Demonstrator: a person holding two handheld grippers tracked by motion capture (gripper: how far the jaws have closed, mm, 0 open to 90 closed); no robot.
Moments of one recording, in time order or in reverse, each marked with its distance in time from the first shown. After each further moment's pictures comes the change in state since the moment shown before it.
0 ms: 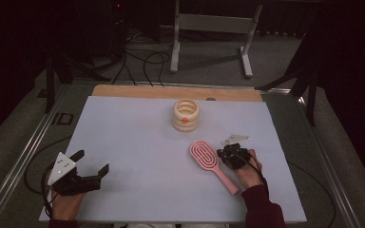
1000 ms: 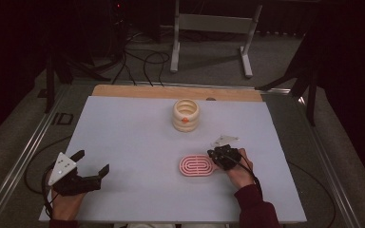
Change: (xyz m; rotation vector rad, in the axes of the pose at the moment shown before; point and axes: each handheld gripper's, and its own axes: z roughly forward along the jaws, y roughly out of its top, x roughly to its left) left arm -0.001 0.000 0.000 0.002 0.001 0.005; right arm 0.021 0.011 0.011 -0.026 0.036 -0.067
